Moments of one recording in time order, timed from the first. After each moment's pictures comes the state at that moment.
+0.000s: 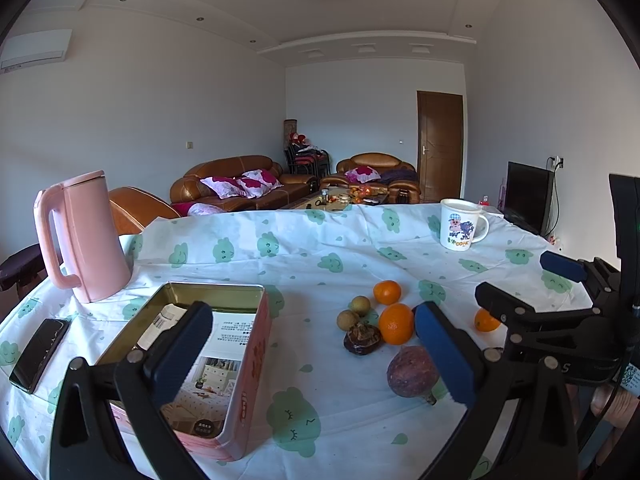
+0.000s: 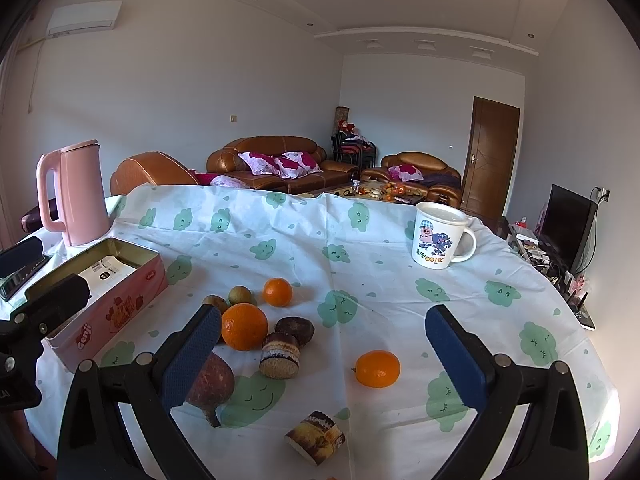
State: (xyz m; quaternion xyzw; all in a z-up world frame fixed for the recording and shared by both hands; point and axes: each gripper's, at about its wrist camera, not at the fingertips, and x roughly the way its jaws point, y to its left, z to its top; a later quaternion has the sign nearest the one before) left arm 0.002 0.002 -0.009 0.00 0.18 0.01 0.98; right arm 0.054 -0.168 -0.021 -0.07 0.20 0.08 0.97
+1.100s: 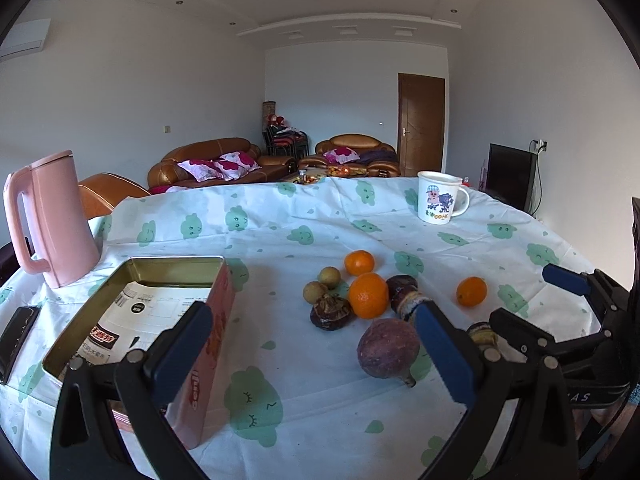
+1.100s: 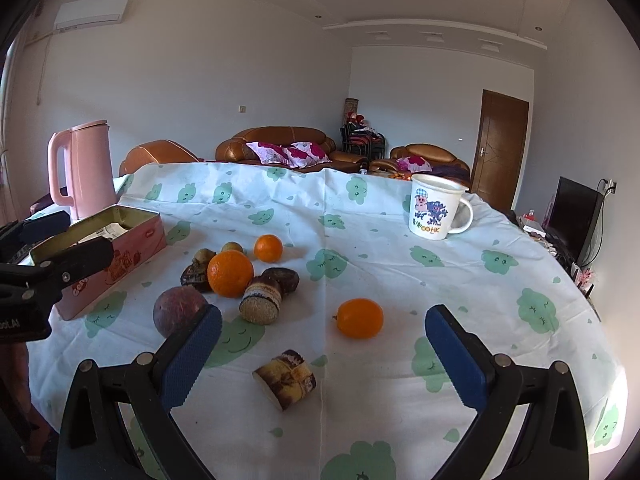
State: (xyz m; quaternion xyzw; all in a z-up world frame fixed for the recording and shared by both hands) left arm 0.017 -0.020 -0.039 0.00 0.22 -0.04 0.97; right arm 0.032 -0.204 -0.059 -0.06 0.22 0.12 0.97
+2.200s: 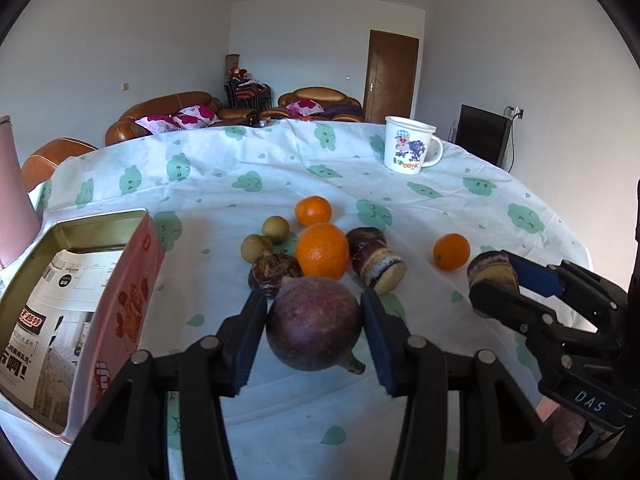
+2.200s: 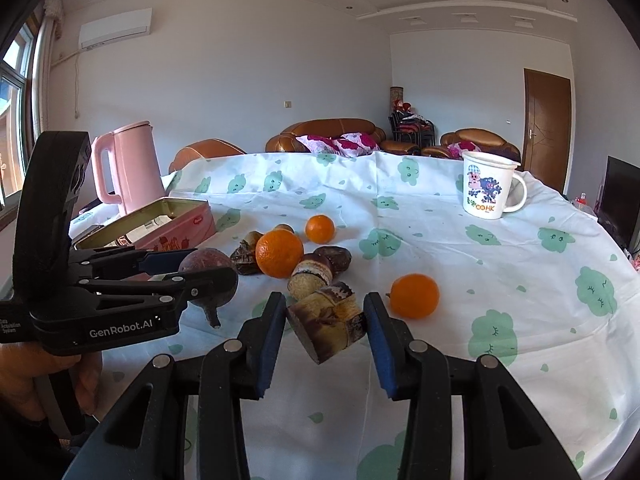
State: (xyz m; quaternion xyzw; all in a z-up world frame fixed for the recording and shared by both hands) left arm 0.054 -0.038 -0.067 0.00 0.30 -0.10 0.95; right arm 0.037 -0.200 -0.065 -0.03 0.23 0.22 0.95
